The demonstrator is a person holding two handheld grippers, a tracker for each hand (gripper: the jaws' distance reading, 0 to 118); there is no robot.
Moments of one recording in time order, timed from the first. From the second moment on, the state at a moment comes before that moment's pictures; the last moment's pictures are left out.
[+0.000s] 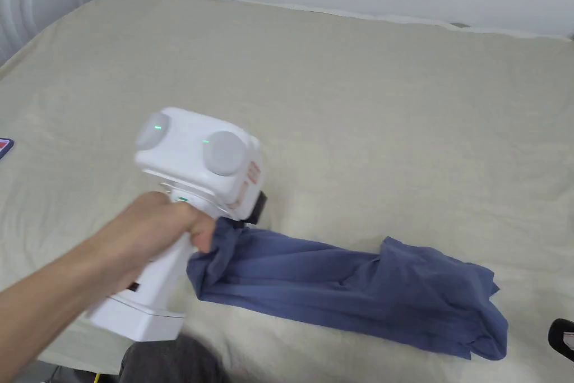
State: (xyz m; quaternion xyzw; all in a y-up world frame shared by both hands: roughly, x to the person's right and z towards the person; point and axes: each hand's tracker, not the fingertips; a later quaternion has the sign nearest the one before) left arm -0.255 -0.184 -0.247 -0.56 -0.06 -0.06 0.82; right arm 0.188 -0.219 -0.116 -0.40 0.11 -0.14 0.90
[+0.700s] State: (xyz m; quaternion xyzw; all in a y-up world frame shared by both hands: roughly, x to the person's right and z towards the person) left arm -0.262 -0.242 -0.245 -0.52 0.14 -0.17 0.82; right arm 0.197 -0.224 -0.117 -0.42 0.12 -0.15 0.88
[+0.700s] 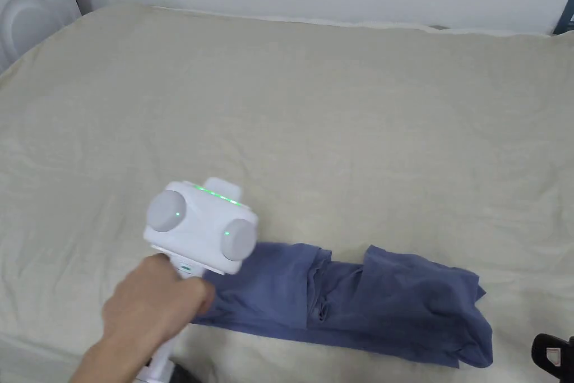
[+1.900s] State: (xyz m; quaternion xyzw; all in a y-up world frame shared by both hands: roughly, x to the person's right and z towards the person) left arm -0.409 -0.338 -0.242 -0.51 -0.23 0.35 0.75; right arm 0.120 -0.219 -0.134 -0.46 0.11 -0.16 0.86
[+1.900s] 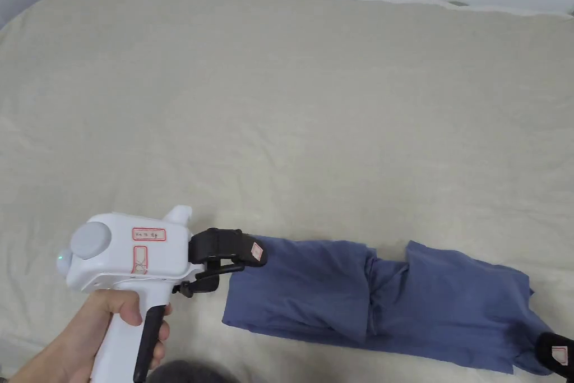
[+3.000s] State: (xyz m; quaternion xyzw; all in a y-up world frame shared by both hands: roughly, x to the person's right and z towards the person) left arm -0.480 -0.218 -0.200 -0.50 -0.09 0.22 0.83; right arm 0.122 -0.202 -0.128 -0.45 0.13 -0.16 0.87
